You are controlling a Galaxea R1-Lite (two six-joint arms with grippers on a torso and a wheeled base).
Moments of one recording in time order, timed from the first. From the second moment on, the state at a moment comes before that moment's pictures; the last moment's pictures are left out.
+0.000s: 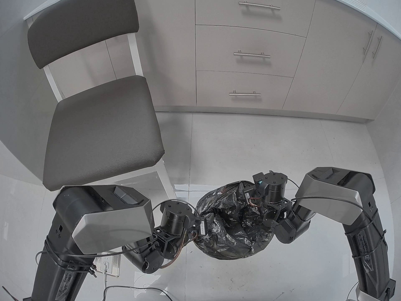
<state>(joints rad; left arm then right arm) -0.66 2.54 -0.88 -1.20 0.21 -0.37 0.48 2.59 -1.09 -1.32 -0.49 -0.29</state>
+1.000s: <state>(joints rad) -0.55 2.58 -1.01 -1.07 0.25 -0.33 0.49 2.60 -1.09 -1.36 -0.48 -0.29</state>
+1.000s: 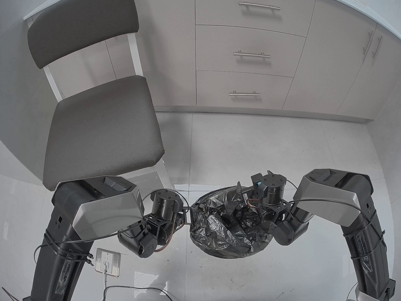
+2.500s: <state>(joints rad) -0.64 2.46 -0.98 -0.75 0.08 -0.51 0.49 2.60 -1.02 -1.38 -0.36 -0.28</state>
